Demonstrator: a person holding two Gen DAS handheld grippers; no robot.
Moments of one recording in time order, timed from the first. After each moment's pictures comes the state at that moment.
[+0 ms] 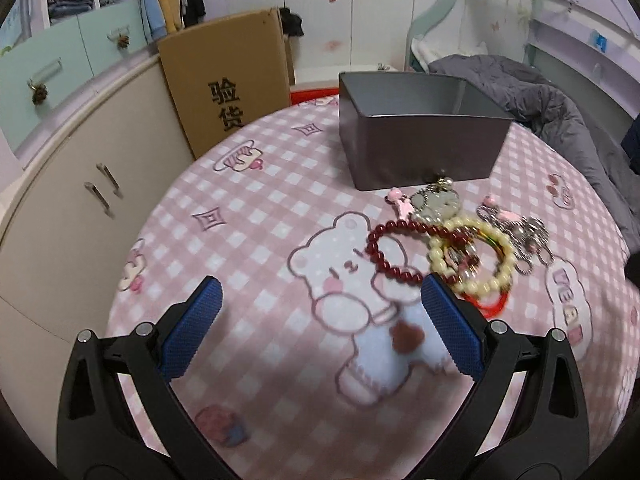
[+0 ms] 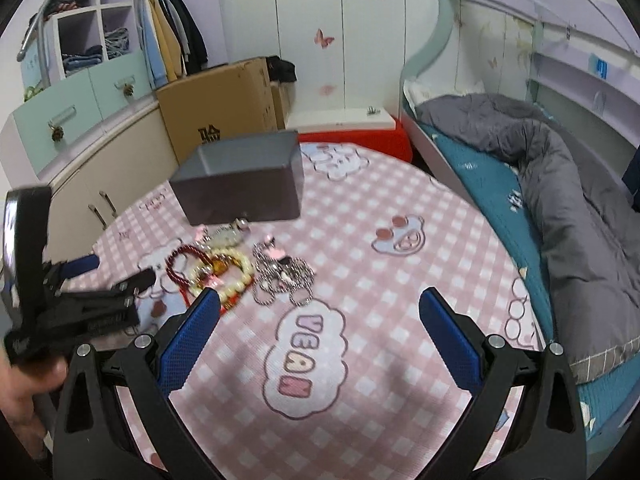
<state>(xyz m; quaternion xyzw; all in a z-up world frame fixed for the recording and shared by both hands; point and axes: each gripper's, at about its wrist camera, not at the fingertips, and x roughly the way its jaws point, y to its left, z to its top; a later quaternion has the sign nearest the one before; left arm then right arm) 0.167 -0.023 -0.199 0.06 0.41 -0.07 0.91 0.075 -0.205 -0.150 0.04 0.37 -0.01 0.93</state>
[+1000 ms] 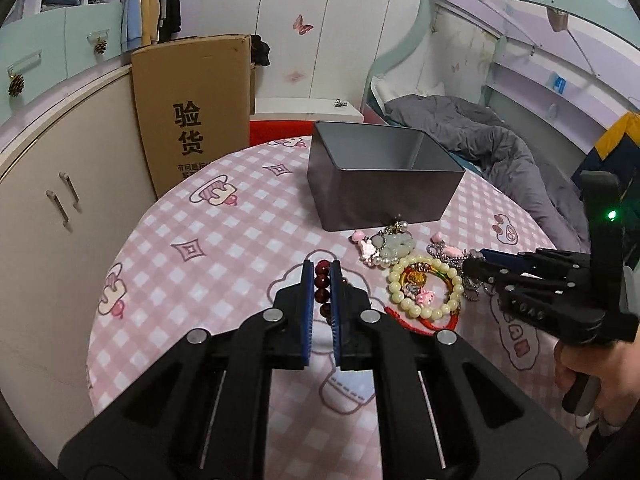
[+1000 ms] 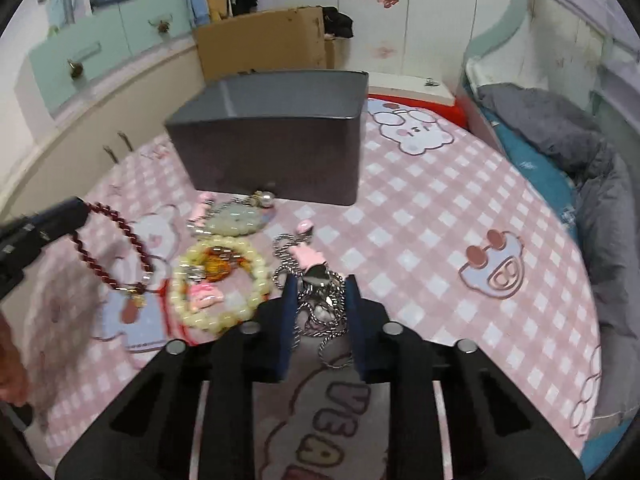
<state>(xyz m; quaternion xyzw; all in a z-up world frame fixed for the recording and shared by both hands) 0.152 0.006 -0.173 -0.01 0.36 -0.16 0.92 0.154 -0.185 -0.195 0.00 0.43 0.09 0.90</state>
